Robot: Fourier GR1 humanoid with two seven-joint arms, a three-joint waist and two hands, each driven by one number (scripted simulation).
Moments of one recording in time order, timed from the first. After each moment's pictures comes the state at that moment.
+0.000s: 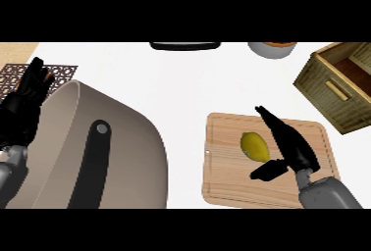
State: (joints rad) left arm -0.26 0.61 -0.15 -1.47 0.32 0.36 0.09; right arm -0.19 -0.39 0.37 -1.48 0.45 -0.01 0.37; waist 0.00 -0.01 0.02
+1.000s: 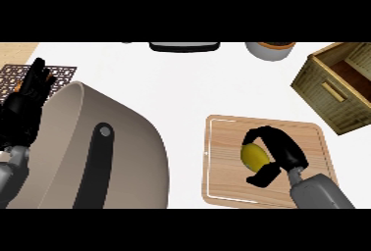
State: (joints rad) left arm -0.26 0.61 -0.17 -1.47 0.32 0.37 0.08; right arm -0.23 -0.36 0.40 -1.34 0.50 0.07 0.21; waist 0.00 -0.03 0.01
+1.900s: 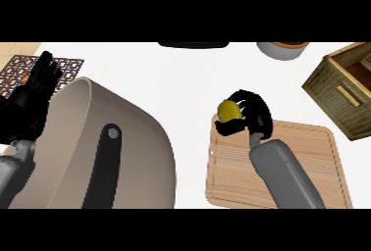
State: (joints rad) left arm -0.31 0.60 -0.20 -1.49 0.33 0.37 0.11; right arm -0.49 -0.06 0.20 -1.11 0.55 -0.31 0.55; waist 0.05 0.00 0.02
